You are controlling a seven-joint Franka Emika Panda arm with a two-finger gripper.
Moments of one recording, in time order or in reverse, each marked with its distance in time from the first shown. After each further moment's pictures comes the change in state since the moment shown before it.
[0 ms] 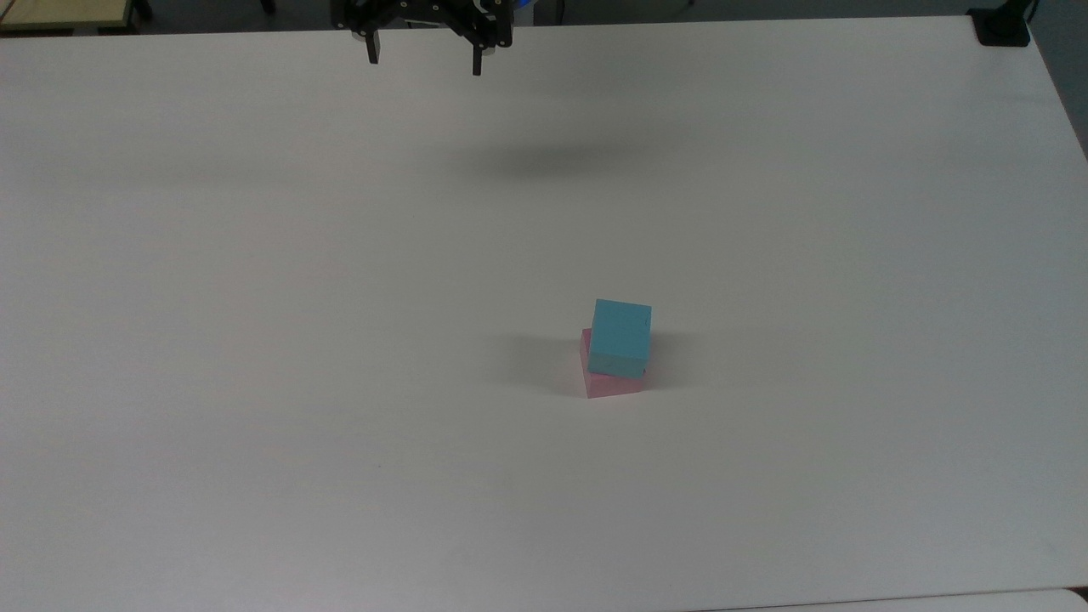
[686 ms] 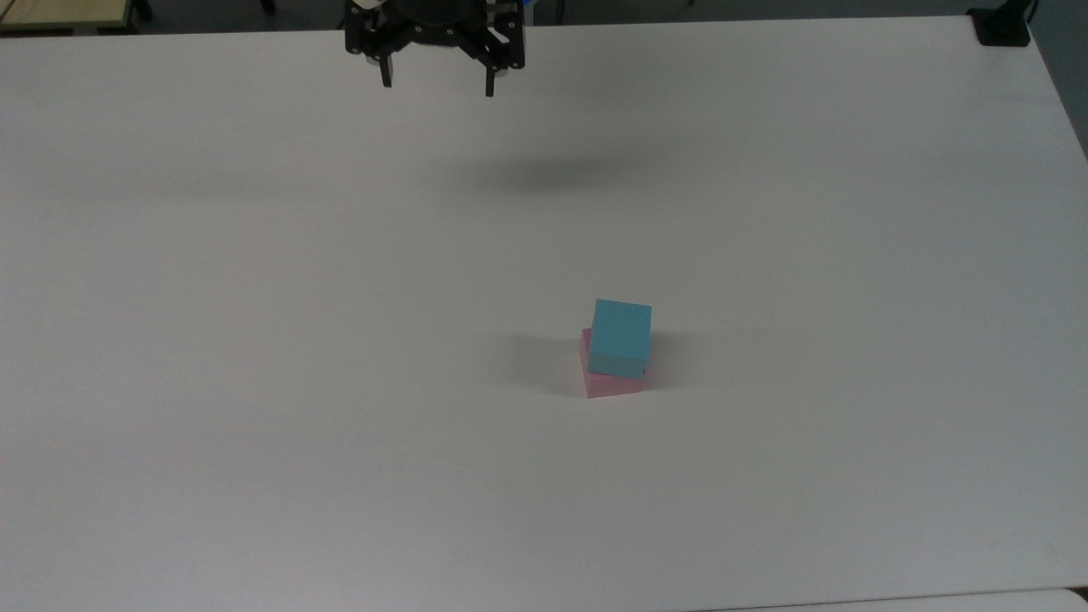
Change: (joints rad) arm 0.012 0.035 0.009 0.007 0.002 0.043 0.000
